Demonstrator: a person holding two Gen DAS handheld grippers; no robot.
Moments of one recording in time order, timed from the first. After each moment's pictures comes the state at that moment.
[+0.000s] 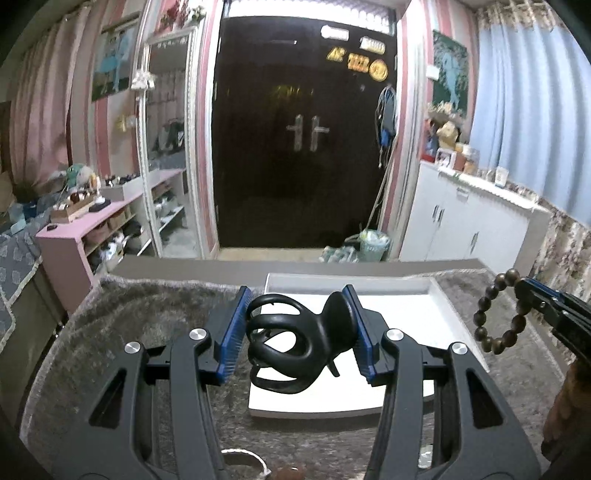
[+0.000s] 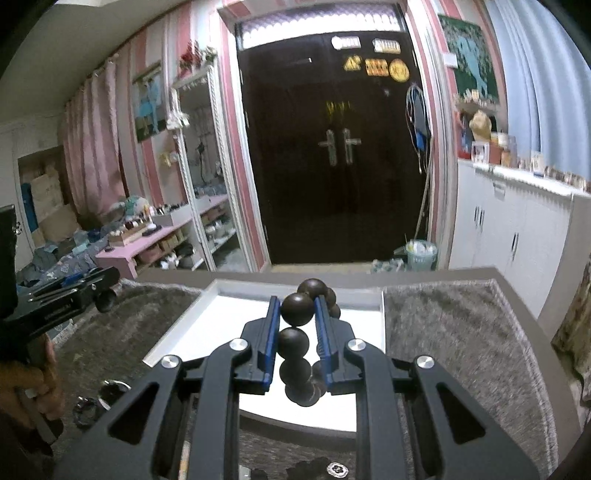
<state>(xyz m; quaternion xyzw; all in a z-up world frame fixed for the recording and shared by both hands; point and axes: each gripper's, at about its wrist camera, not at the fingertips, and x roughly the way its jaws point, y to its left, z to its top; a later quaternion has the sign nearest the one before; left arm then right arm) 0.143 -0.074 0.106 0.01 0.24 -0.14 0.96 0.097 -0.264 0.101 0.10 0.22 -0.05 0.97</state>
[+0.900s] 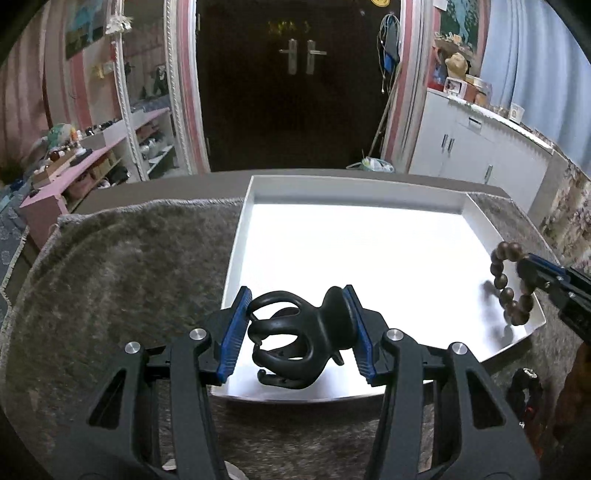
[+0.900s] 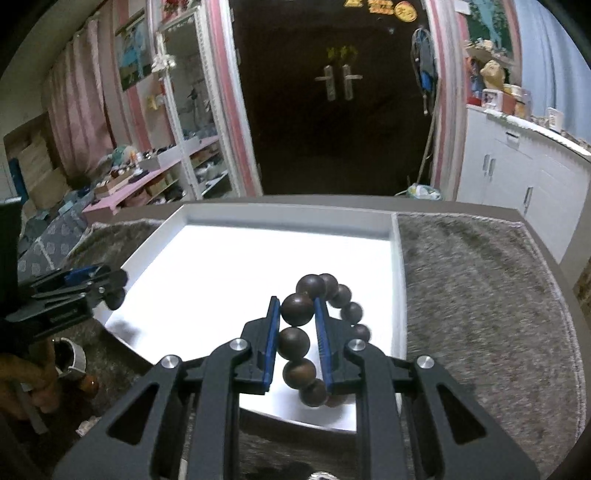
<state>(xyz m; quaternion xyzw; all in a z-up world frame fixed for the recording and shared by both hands) 0.211 -0.105 0.000 0.04 0.37 -0.15 0.92 0.159 -0.270 0.014 0.10 0.34 -0.03 0.94</state>
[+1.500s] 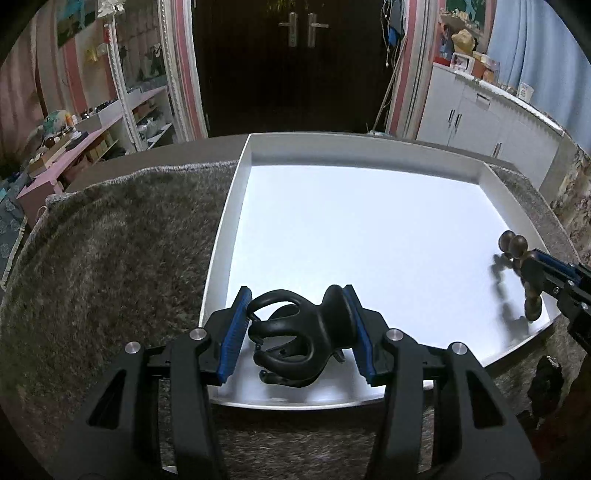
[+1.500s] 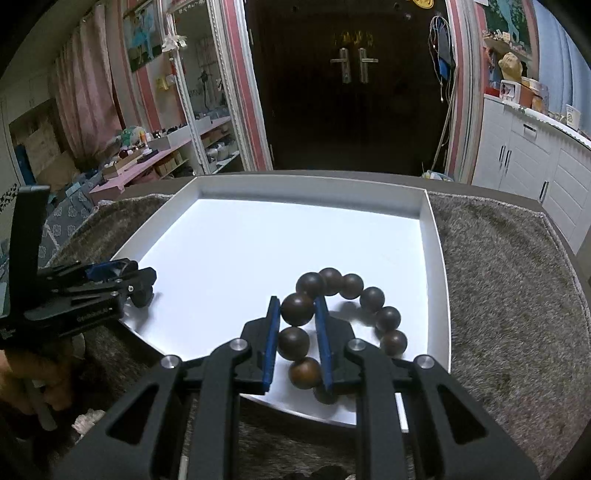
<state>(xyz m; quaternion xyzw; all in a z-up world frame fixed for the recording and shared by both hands) 0.225 -0.116 -0.035 0.06 0.41 -0.14 0.90 0.172 -0.250 -0.009 0.09 0.37 -0.01 0.93</state>
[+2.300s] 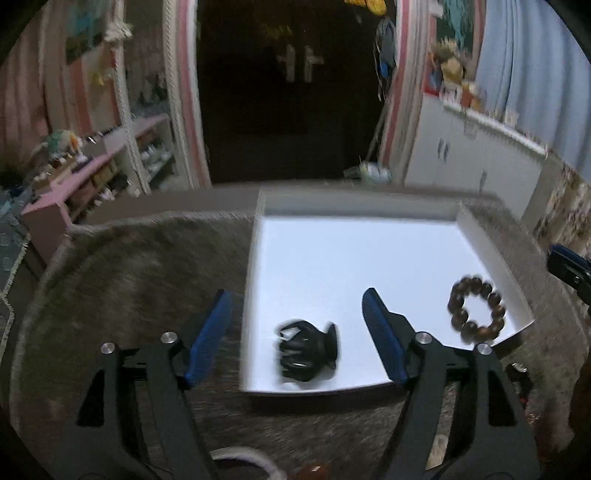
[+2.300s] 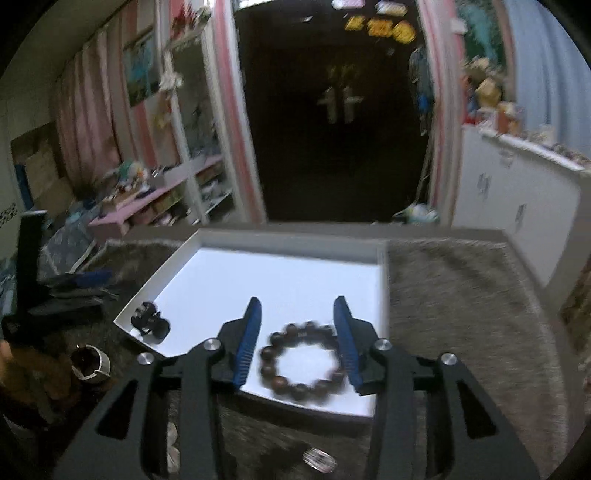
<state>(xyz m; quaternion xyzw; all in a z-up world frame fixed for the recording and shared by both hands) 0.193 -0.087 0.030 0.04 0.34 -0.15 0.93 0.112 -0.276 0.060 0.09 0.29 -0.05 0.95</state>
